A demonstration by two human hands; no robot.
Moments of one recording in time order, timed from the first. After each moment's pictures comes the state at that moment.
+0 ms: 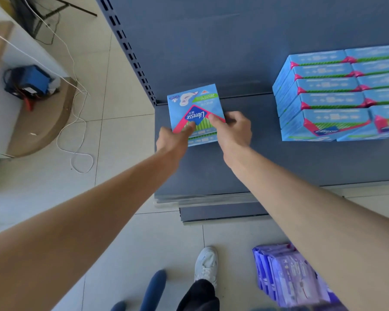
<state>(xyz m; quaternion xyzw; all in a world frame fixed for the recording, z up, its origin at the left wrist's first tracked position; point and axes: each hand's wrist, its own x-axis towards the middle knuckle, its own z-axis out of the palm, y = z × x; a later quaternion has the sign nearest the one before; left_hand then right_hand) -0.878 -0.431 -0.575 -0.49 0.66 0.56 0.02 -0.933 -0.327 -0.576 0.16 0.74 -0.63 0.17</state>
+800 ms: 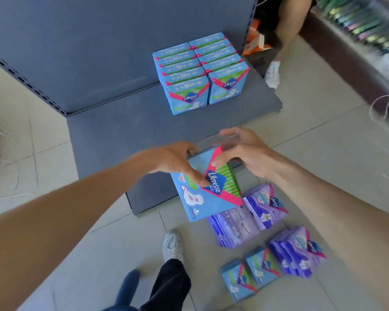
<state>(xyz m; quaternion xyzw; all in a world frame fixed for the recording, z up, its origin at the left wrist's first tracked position) -0.820 -0.208 -0.477 0.03 0.83 0.35 0.43 -0.832 -0.015 -0.499 0.11 0.72 -0.61 0.32</state>
